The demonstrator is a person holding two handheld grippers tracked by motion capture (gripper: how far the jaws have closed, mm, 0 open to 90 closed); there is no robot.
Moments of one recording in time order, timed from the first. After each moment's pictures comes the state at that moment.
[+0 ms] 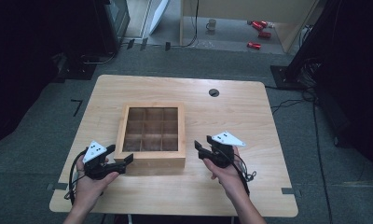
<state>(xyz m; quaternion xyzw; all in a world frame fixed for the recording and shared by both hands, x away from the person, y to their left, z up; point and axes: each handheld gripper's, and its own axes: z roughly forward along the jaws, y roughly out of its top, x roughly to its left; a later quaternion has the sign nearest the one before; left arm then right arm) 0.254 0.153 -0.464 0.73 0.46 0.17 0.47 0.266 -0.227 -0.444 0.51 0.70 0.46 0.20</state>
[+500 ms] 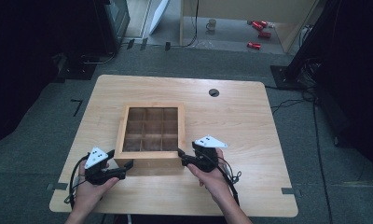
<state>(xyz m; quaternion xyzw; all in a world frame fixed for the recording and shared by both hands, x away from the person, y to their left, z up) 0.245 0.156 -0.481 0.75 0.45 0.17 0.45 0.260 -0.185 -0.455 0.49 0.73 0.46 0.15</state>
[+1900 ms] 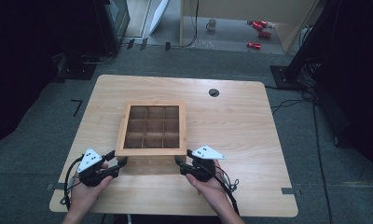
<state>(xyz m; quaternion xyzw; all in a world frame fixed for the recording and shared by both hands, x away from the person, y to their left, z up) 0.241 0.171 -0.482 0.75 0.43 0.18 0.48 0.239 -0.178 -0.472 0.47 0.73 0.48 0.15</state>
